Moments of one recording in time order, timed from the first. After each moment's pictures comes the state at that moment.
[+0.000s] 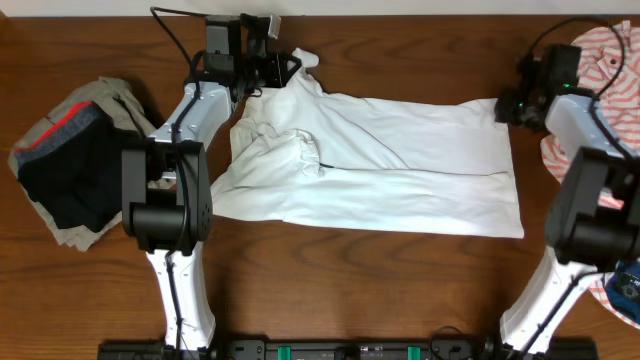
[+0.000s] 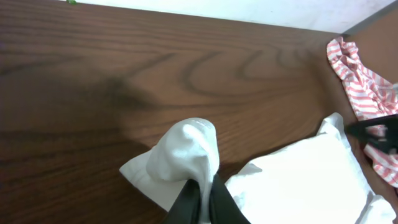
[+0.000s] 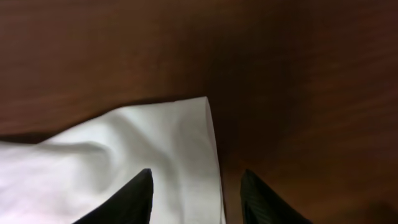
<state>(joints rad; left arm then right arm) -0.10 2.22 1.63 -0.11 0.68 -0.21 -0.21 2.15 1.50 -0.44 -0.11 -0.02</state>
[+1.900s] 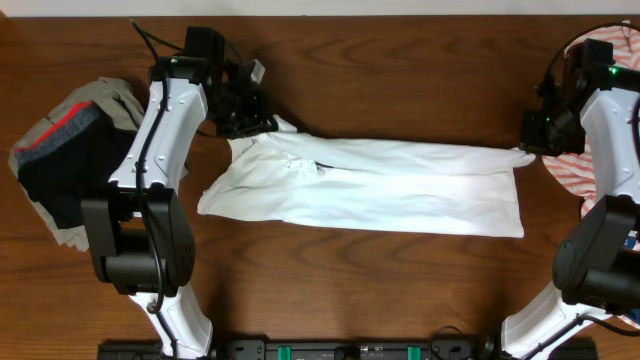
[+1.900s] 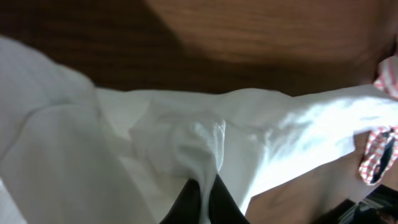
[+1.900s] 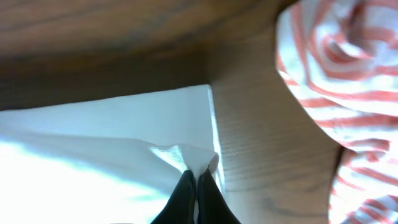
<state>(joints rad) -0.07 1.96 1.63 -1.04 0.55 -0.13 -0.24 1.89 1.60 -1.18 0.01 -0.02</state>
